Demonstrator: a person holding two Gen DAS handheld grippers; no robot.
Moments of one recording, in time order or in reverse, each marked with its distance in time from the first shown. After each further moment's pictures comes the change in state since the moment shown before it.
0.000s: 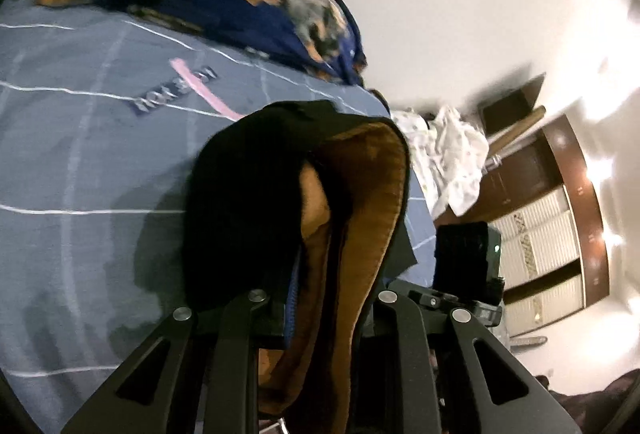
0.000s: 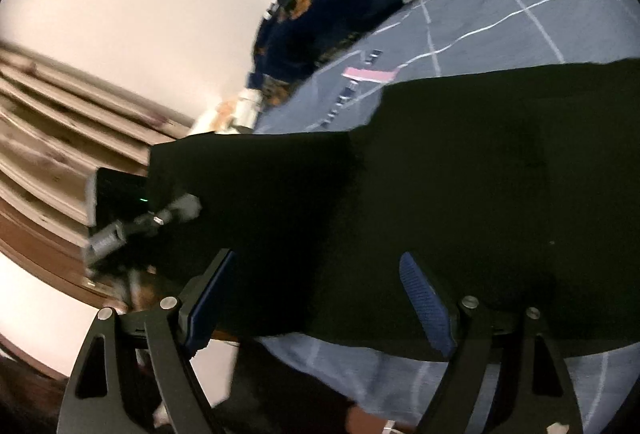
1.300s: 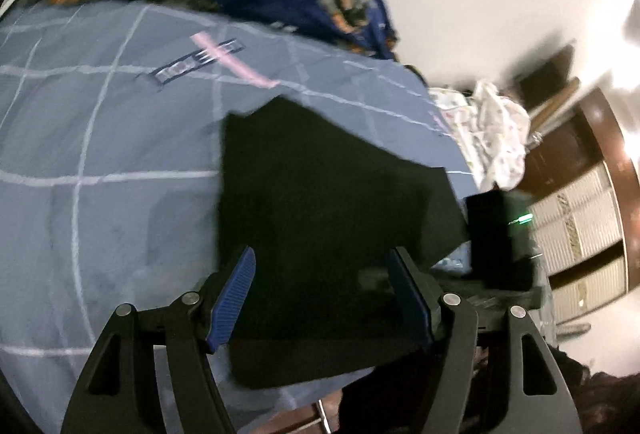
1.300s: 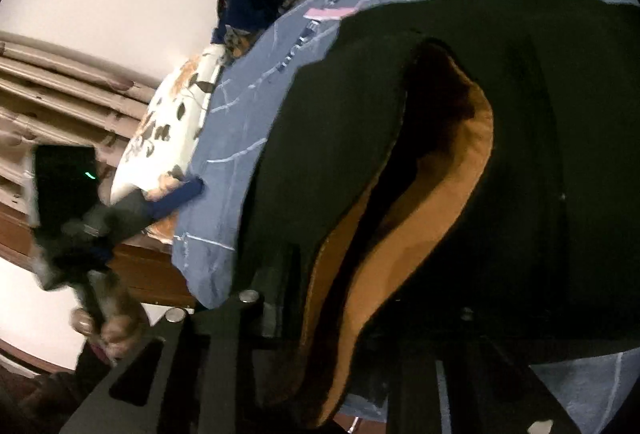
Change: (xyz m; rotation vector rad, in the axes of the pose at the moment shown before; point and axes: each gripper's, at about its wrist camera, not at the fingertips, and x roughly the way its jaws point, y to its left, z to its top) left arm 0.012 0.013 -0.042 0.053 0.014 0.203; right arm 0.033 -0.017 -0.010 -0.049 0.146 -0.138
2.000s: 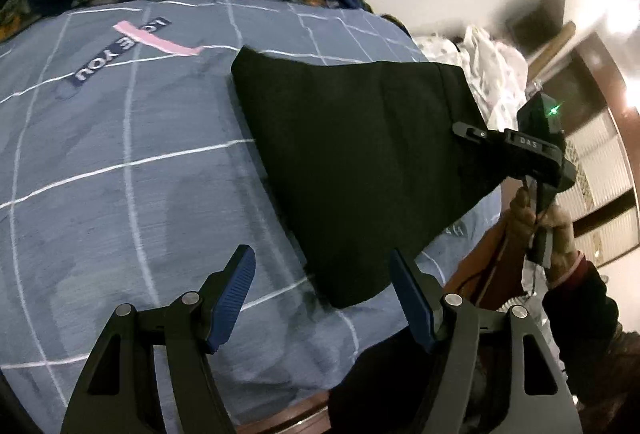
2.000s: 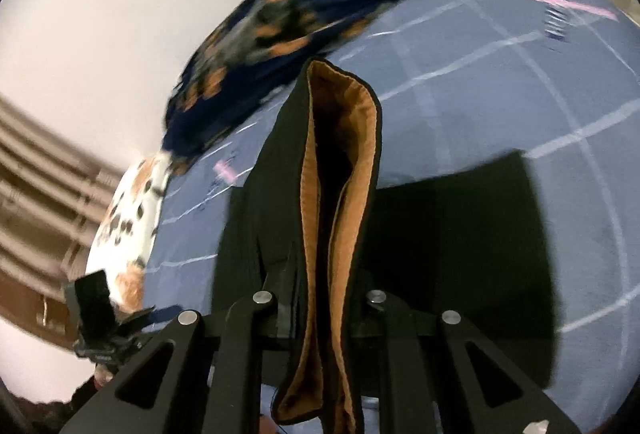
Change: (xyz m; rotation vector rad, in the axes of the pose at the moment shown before) left arm 0.062 -0.073 -0.003 0.155 0.135 0.022; right arm -0.193 -0.140 0.042 0.151 -0.281 -0.185
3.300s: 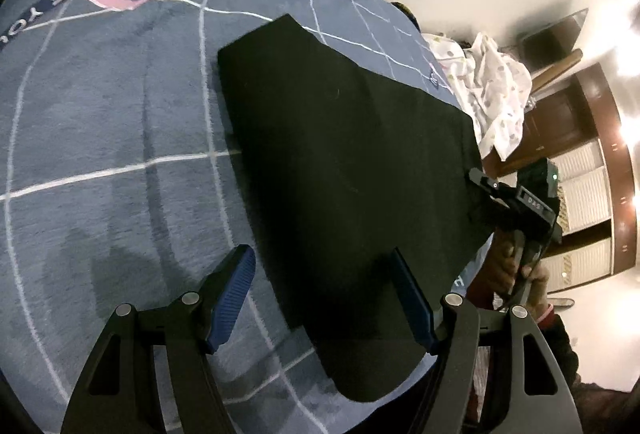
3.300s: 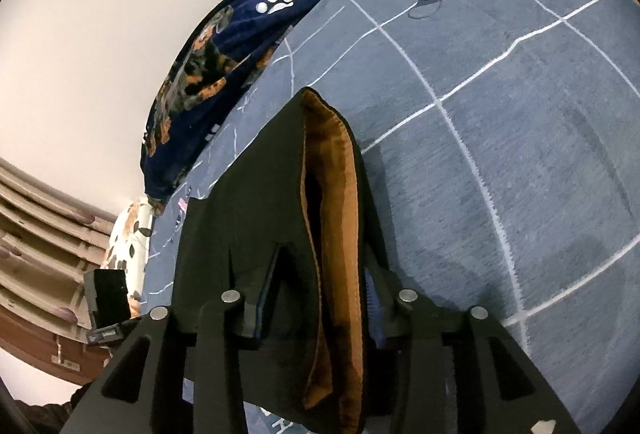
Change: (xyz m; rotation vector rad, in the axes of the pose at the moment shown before) left arm 0.078 0.012 0.039 -0.122 0.054 -0.118; right arm -0.017 -0.091 -0.005 0.093 -0.054 -0.004
